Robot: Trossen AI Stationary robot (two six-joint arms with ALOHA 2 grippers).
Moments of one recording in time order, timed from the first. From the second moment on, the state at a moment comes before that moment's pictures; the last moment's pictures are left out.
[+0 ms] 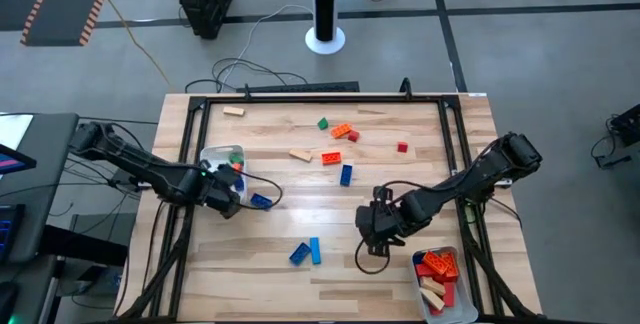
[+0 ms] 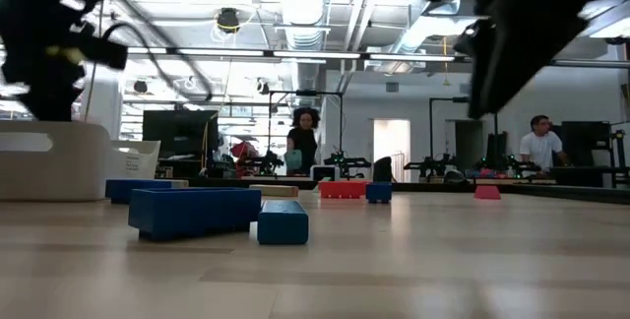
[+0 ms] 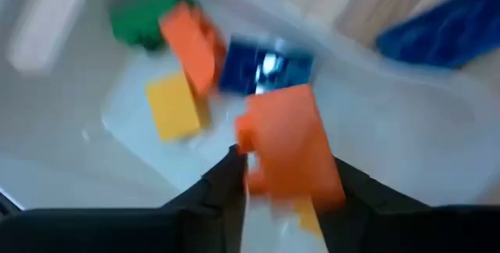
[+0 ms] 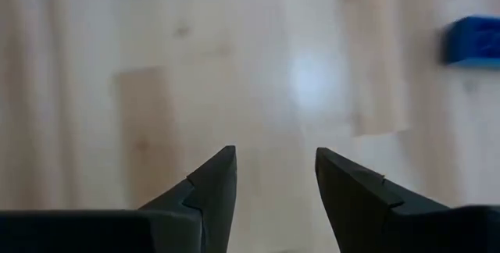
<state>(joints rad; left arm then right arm) -0.34 1.06 0.66 -1.09 -0.41 -0.98 0.45 1.62 1.15 -0.75 0.26 0.53</state>
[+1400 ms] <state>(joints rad) -0.29 1.06 0.82 -0.91 -0.51 -0.66 0.50 1.67 1.14 -1.20 0.28 0.78</state>
